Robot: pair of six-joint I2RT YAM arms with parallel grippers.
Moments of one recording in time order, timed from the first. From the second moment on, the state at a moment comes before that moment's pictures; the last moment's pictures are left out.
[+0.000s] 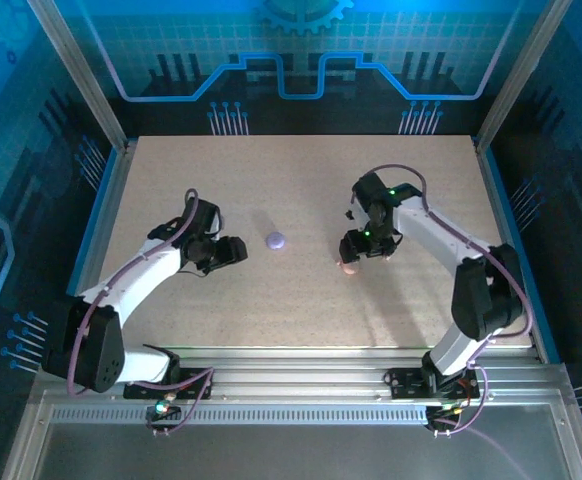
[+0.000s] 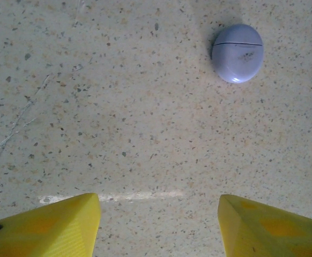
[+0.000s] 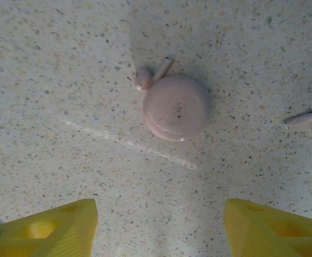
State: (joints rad) left arm -0.26 1.34 0.87 -0.64 0.23 -0.59; right arm 0.41 1.68 1.31 -1.09 -0.15 0.17
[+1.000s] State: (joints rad) left arm -0.26 1.34 0.83 -0.55 0.22 -0.58; right arm 0.40 1.98 1.42 -1.10 -0.16 0.28
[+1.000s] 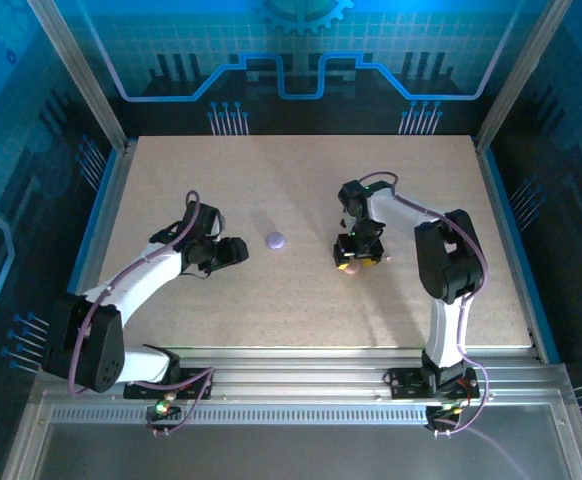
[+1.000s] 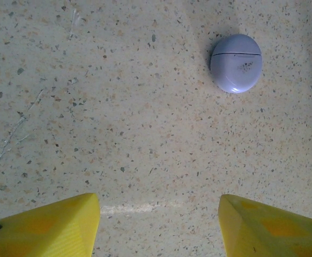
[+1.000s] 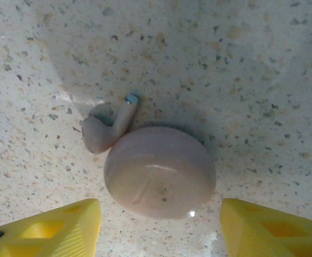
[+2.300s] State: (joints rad) left arm -0.26 1.34 0.83 -0.55 0.21 -0.58; right arm 0.35 1.91 1.42 -1.09 -0.11 0.26
